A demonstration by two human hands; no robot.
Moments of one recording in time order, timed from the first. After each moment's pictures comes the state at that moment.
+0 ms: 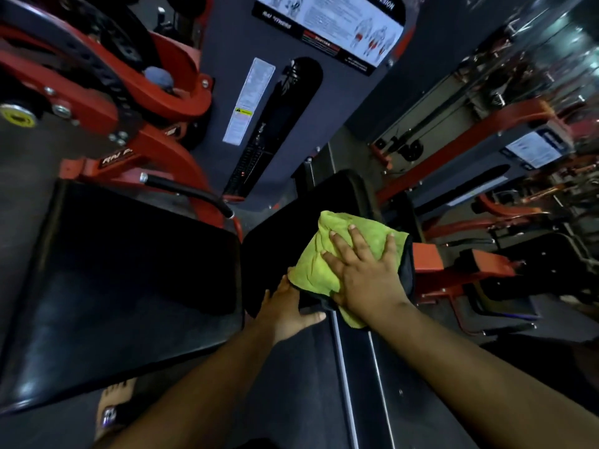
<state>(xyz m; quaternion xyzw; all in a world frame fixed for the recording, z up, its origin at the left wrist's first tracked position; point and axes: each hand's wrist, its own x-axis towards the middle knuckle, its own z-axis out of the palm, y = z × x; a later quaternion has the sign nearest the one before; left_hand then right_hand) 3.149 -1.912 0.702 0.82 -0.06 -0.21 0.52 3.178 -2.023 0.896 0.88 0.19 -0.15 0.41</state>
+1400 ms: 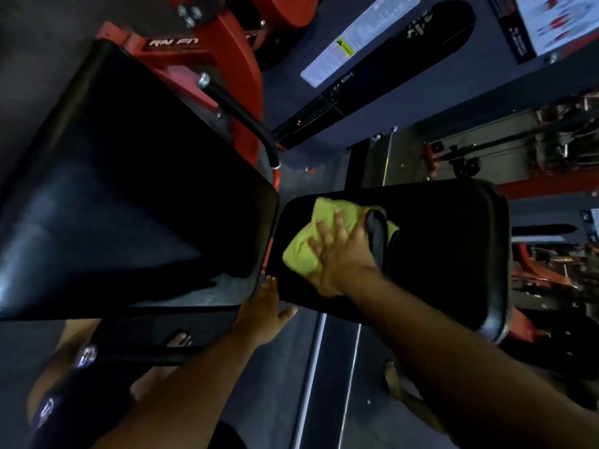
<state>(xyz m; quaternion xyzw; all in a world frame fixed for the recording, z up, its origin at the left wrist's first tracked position) 3.110 -1.907 0.530 0.77 0.09 -0.29 0.56 3.265 -1.936 0.711 0.73 0.29 -0.31 0.54</state>
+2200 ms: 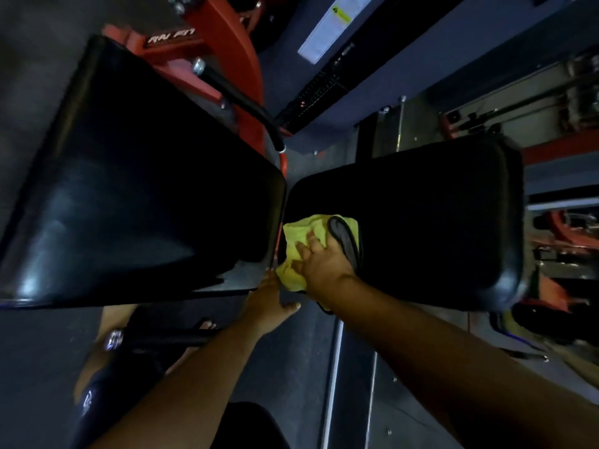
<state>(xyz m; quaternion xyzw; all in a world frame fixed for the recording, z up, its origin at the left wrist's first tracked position) 3.084 -1.902 0.520 0.71 0.13 -0.29 0.63 3.202 -1.947 0.672 0.69 0.35 -0.36 0.52</state>
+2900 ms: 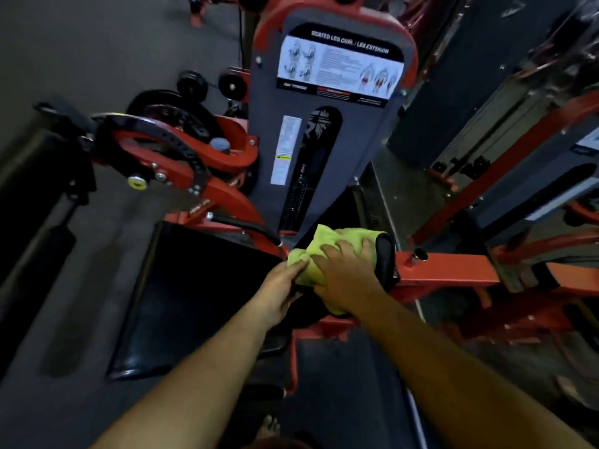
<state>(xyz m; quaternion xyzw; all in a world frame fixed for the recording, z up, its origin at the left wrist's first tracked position) 3.124 -1.870 0.824 0.46 0.19 -0.17 0.85 3.162 -2.012 0.892 0.95 0.28 -0.06 0.15</state>
